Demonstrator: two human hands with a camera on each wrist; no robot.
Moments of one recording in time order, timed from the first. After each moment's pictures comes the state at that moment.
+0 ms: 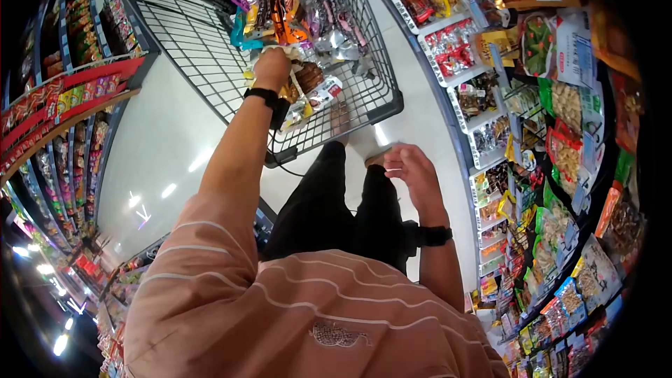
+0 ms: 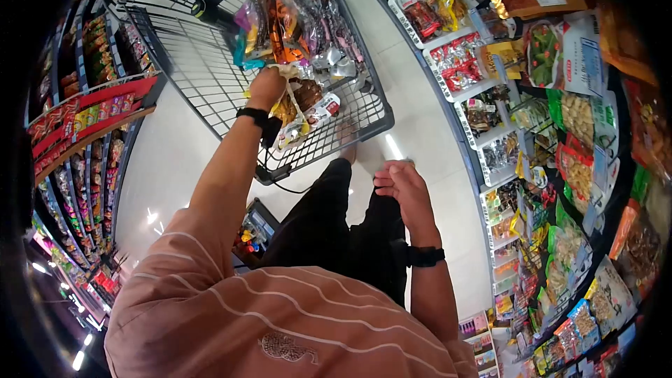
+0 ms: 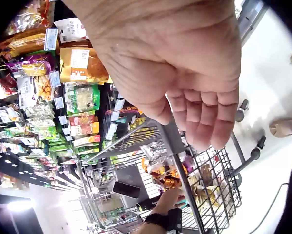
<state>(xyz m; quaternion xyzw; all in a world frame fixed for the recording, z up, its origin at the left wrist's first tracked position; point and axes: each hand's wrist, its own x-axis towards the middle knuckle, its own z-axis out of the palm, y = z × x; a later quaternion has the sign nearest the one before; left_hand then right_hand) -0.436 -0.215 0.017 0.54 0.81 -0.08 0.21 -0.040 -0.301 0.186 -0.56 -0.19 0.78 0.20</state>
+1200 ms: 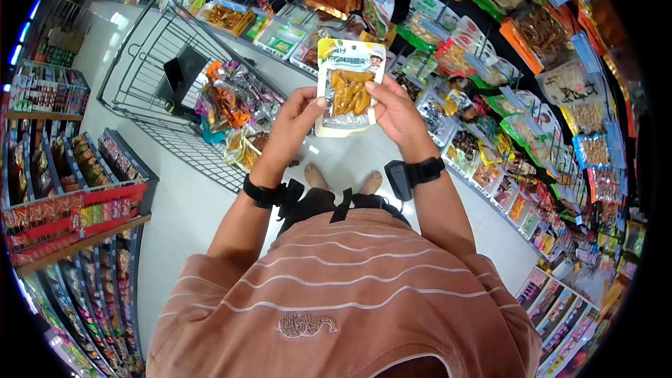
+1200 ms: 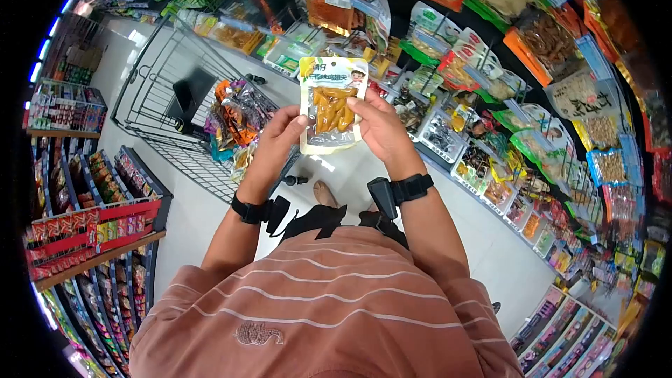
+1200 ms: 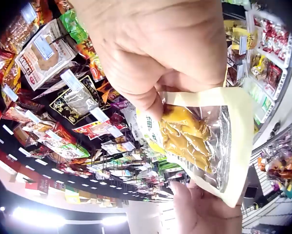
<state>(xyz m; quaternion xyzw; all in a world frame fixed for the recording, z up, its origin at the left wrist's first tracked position) -0.163 -0.283 0.379 0.49 0.45 0.39 0.64 0.056 -0.279 0.355 -0.31 -0.21 0.74 0.56</state>
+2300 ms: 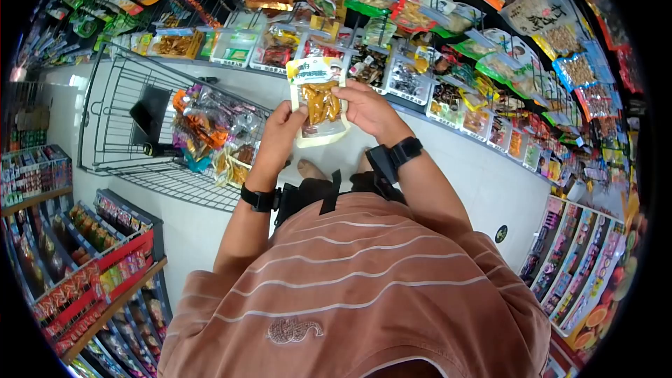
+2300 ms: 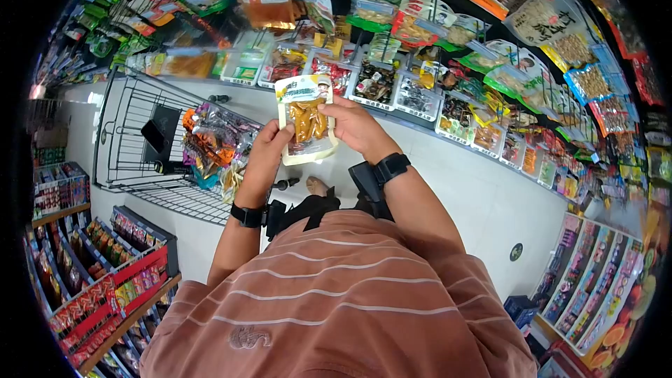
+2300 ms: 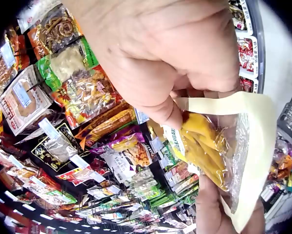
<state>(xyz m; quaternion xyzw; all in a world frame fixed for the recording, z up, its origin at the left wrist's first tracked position) -0.157 -0.279 0.328 0.48 0.44 0.28 0.71 0.054 -0.308 0.310 -0.35 -0.11 0.74 0.56</state>
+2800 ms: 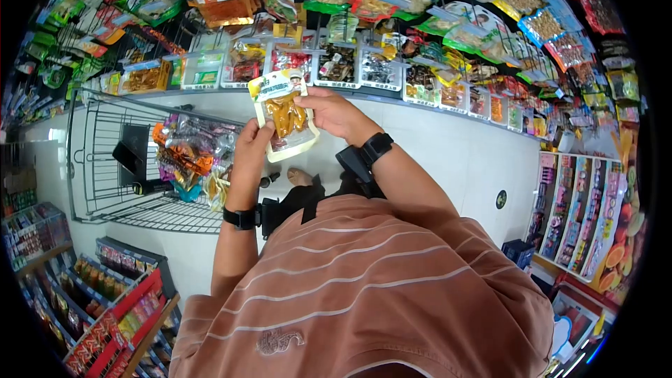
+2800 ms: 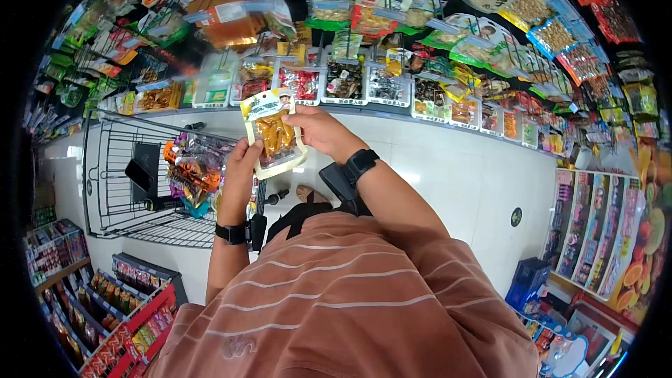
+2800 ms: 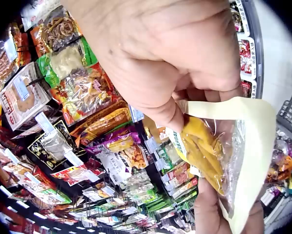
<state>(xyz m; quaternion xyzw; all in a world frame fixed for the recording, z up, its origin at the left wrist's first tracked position) -0.187 -0.269 0.322 0.49 0.42 0.27 0.72 0.021 -0.306 0.295 -0.36 -0.10 0.73 0.56</state>
